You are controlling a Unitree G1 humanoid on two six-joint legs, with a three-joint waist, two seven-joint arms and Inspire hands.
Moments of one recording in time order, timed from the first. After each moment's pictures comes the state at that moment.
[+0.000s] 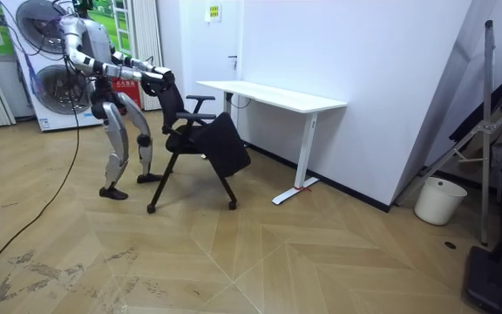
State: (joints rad) left arm -0.12 0.60 -0.41 0.11 1.06 -0.15 -0.05; right arm -0.10 -0.61 0.42 0.19 -0.99 -0.23 -0.06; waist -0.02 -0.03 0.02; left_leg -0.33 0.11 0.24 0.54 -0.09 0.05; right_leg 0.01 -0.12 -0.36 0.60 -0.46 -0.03
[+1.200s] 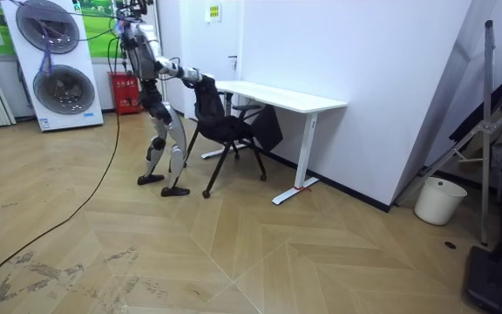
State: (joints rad) left arm -0.12 0.60 -0.38 0.14 1.07 -0.17 -0.01; right arm -0.12 -0.60 0.45 0.16 -1.01 -0.19 -0.03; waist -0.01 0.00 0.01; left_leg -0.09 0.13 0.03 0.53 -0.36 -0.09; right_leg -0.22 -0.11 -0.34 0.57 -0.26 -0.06
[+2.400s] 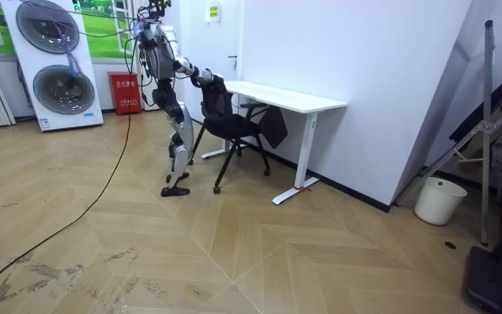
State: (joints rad) left arm -0.07 0.61 -0.36 0.11 1.12 -0.18 0.00; right arm -0.06 -0.57 0.45 0.17 -1.05 -0.21 -0.10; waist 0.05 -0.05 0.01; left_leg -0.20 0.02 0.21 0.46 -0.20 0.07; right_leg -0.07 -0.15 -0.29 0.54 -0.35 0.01
